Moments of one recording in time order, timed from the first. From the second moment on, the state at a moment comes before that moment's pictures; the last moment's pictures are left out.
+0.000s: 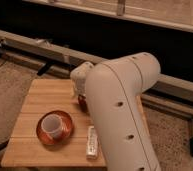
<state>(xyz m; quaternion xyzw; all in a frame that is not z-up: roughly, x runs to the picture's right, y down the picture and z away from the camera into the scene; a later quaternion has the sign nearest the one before) -0.095 0.052 0.927 -0.24 0.09 0.62 0.75</state>
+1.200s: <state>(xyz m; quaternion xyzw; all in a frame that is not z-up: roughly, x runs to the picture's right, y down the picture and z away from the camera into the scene) -0.164 0.047 0.833 -0.24 0.08 0.49 0.84</state>
